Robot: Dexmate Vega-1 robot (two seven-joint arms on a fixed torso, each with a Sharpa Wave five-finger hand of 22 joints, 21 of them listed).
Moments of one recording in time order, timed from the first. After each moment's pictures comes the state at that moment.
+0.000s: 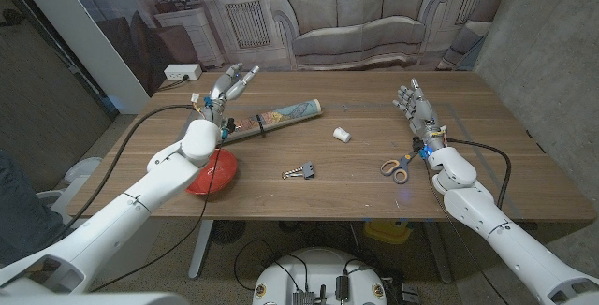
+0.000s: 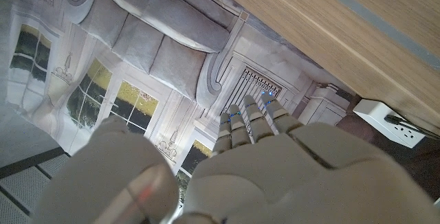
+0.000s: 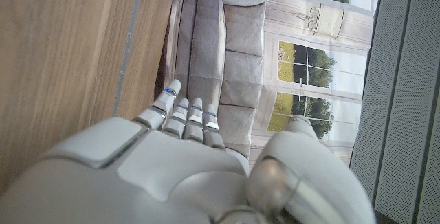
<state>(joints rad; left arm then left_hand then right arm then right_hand) 0.92 0.72 0.37 -1.78 -0.12 0.08 0.42 0.52 -0.04 0.07 0.09 0.33 0.10 0.01 0.22 0.18 0.16 -0.07 0.23 0.18 0.12 -0.04 0.21 0.18 0.04 -0.04 0.34 0.17 -0.99 -0.54 -0.30 -1.43 0.67 0.40 -0.02 0.38 -0.02 0.09 0.06 0.23 0.20 0.07 0.20 0.19 0.23 0.09 0.23 0.19 0.16 0.02 0.20 0.18 0.20 -0.04 0.43 0.17</state>
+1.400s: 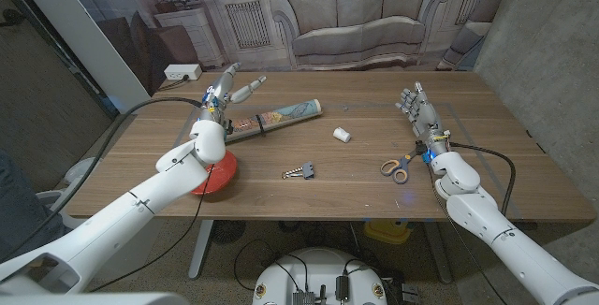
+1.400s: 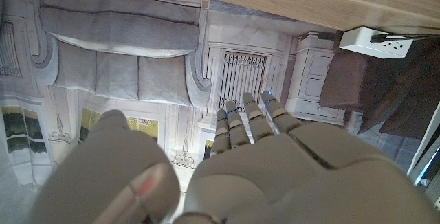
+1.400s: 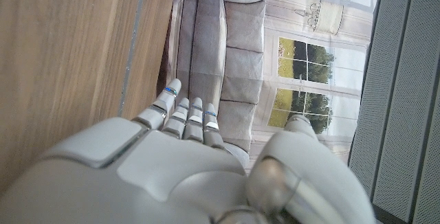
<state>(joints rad) 0.90 0.76 0.46 -1.88 0.21 0.39 0.51 0.56 -0.04 0.07 0.08 0.35 0.14 0.00 0.22 0.18 0.20 -0.09 0.24 0.19 0.14 -0.04 0.21 0.18 0.04 -0.04 0.32 0.17 -1.03 -0.54 -0.28 -1.45 0.67 0.42 -0.03 0.38 -0.02 0.09 0.06 0.23 0.21 0.07 0.20 0.19 0.23 0.09 0.23 0.19 0.16 0.02 0.20 0.18 0.22 -0.04 0.42 0.17</state>
